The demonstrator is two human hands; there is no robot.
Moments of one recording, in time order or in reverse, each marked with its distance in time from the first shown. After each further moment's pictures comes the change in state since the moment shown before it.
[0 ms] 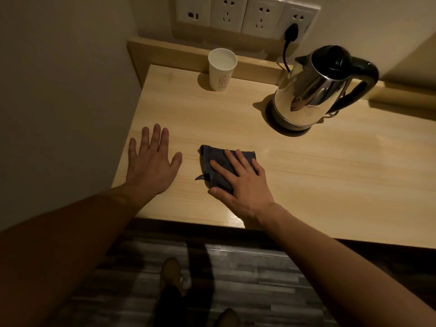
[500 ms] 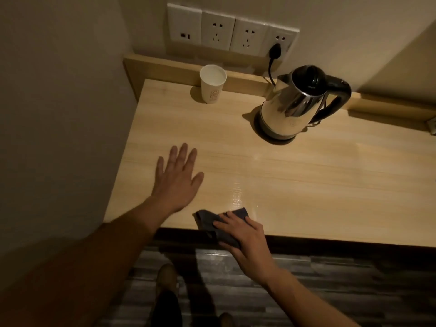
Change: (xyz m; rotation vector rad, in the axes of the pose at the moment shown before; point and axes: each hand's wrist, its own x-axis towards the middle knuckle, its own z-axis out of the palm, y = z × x) left_hand -0.028 0.063 -0.014 -0.137 -0.161 0.170; right_hand -0.118 -0.031 0.008 0.474 0.043 0.054
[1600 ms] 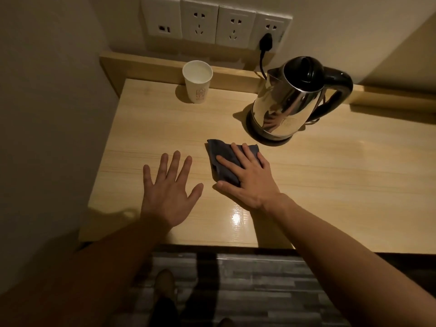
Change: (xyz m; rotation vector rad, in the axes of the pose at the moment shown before) left_hand 0.010 0.017 0.028 0.150 0.126 -0.031; right_hand 0.151 0.074 -0.074 -0.460 -0.026 -0.021
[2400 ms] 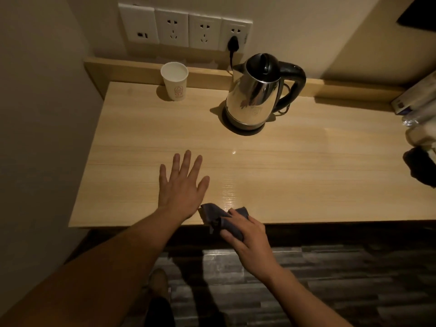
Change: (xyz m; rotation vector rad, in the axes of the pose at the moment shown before) left_hand -0.029 0.072 -0.006 -0.098 -0.076 0.063; right_hand -0.194 -0.063 0.019 0.694 0.106 0.228
